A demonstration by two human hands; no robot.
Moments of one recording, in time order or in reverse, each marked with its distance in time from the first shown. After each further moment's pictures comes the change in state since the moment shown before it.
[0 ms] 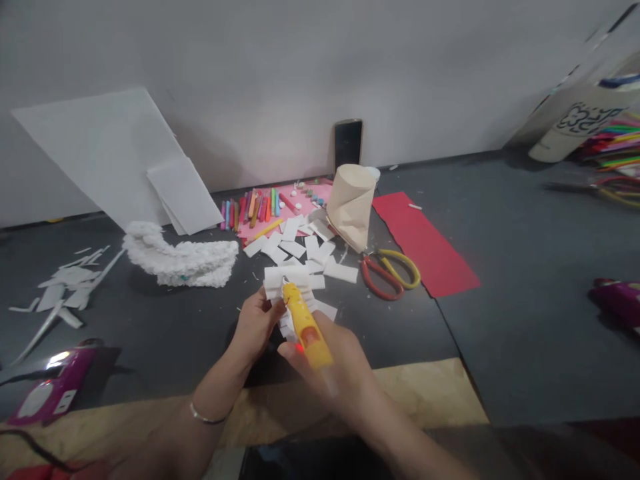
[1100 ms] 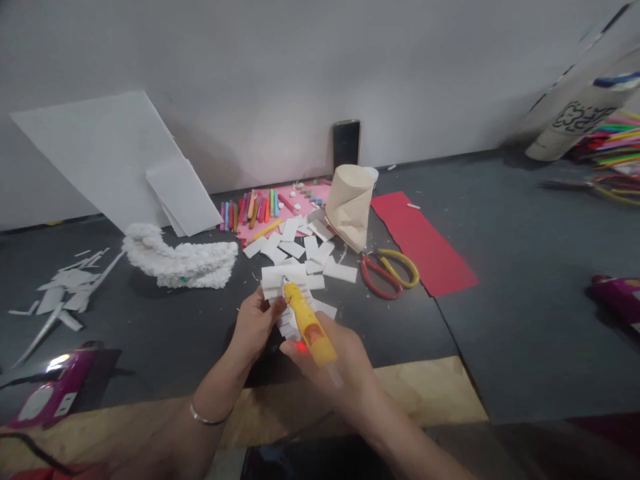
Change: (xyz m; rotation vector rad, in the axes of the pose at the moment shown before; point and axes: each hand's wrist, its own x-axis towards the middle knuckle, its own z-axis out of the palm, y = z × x) left_hand 0.001 0.000 -0.002 0.058 0.036 0.017; right_hand -0.005 0.009 0.003 0.144 0.032 0.025
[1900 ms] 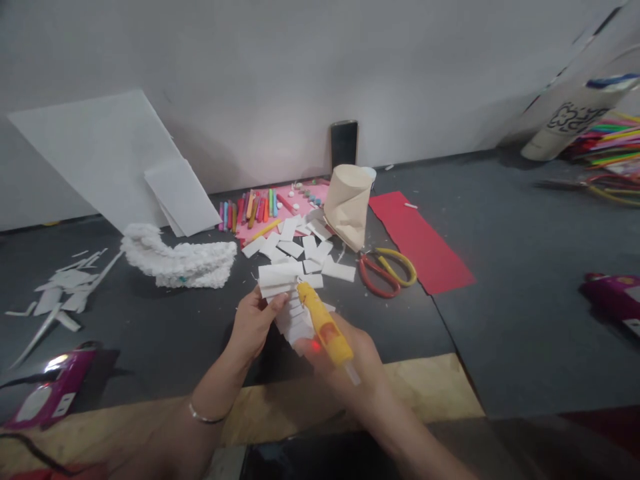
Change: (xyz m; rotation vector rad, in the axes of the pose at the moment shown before) left_hand 0.000 -0.006 -0.001 -0.027 -0.004 0.072; right_hand -0.007 0.011 -0.010 0.008 0.080 0.032
